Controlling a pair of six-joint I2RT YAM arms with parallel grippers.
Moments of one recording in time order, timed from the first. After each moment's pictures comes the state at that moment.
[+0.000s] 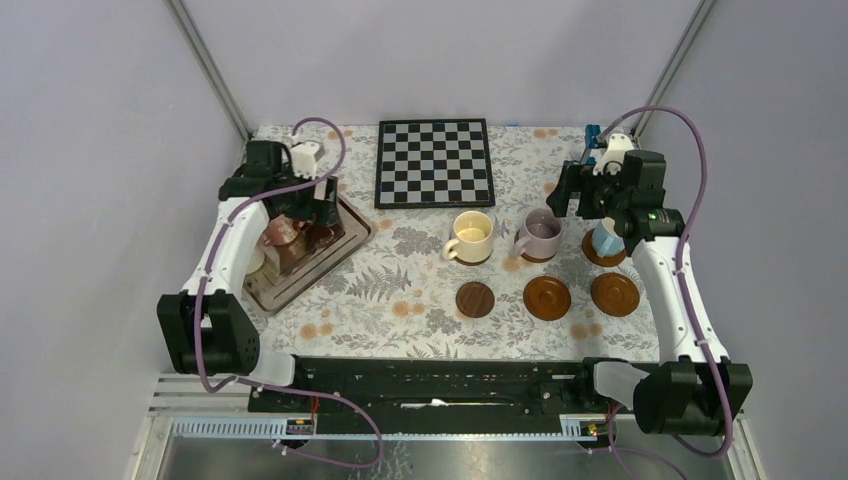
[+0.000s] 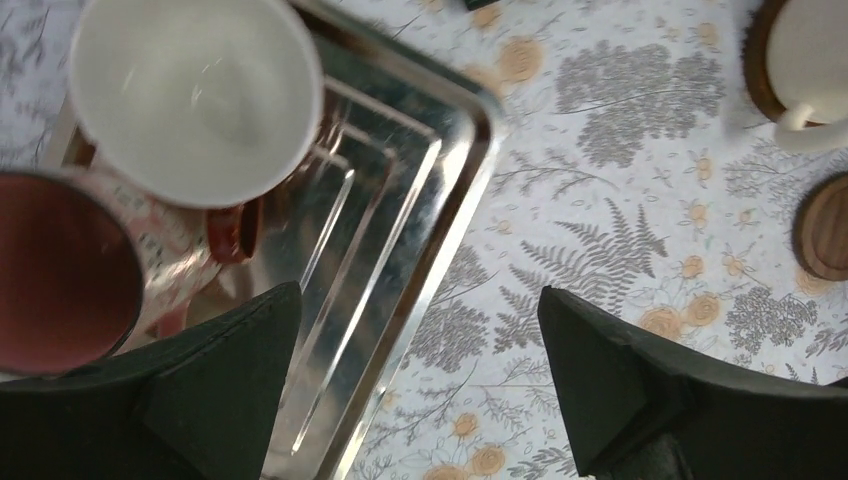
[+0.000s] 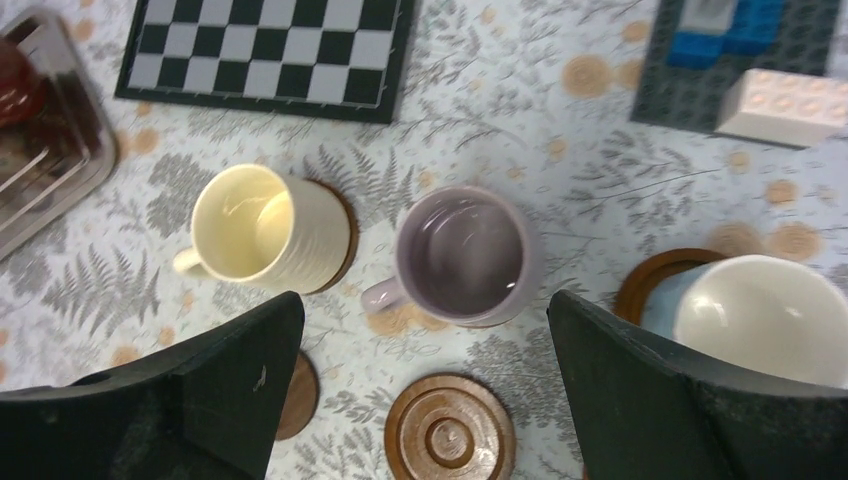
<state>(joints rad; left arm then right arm) -0.03 1.44 1.29 -0.74 0.33 0.21 -0.03 1.16 1.12 -0.53 -0.30 0.04</state>
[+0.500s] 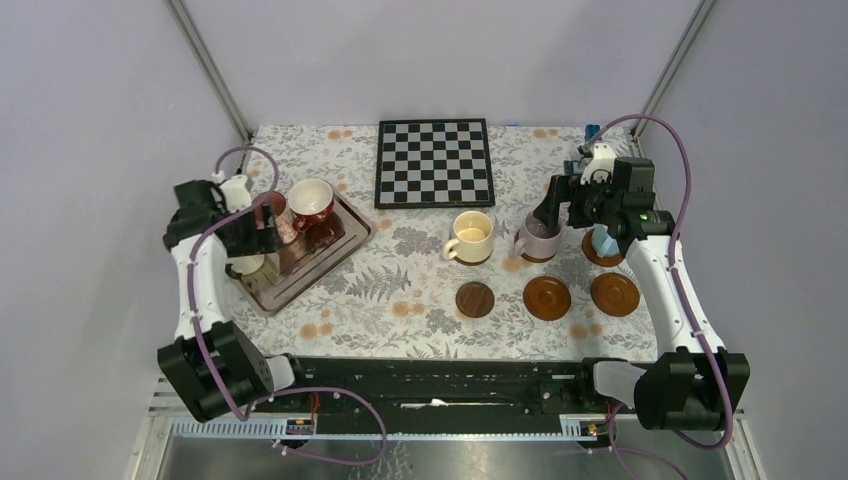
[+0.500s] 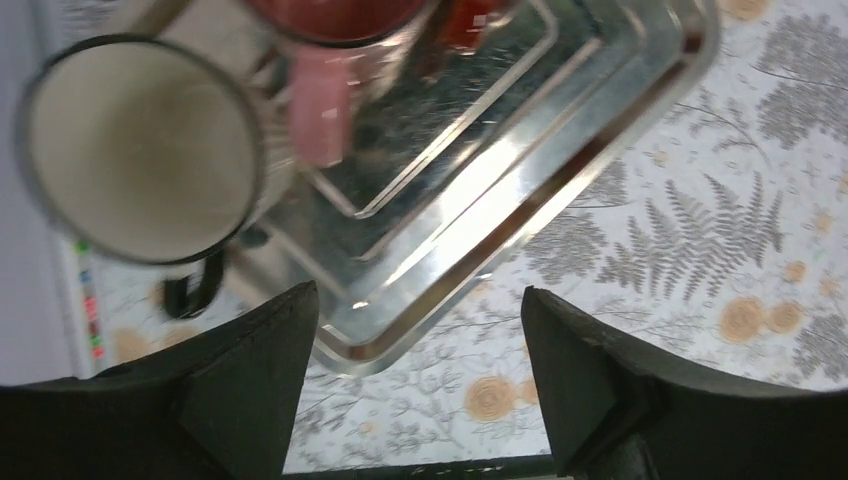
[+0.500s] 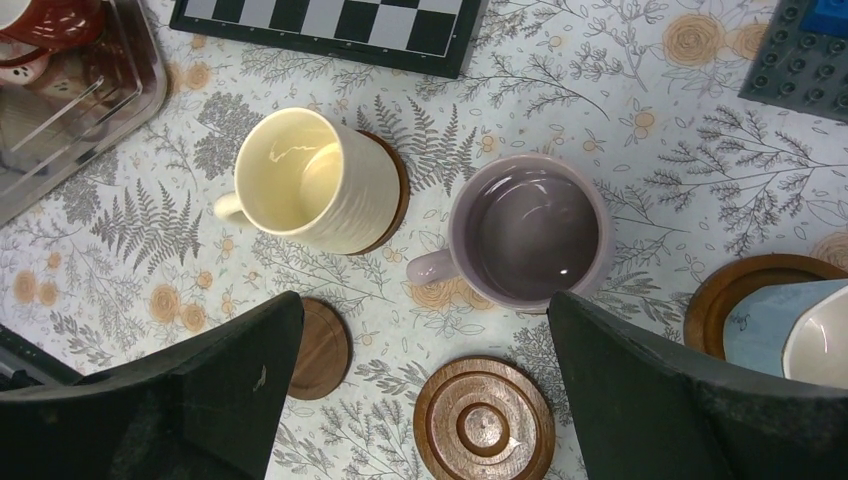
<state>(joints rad) 0.39 1.27 1.08 -0.82 0.36 0.23 -0.01 1.20 1.06 -0.54 -0.45 0.02</state>
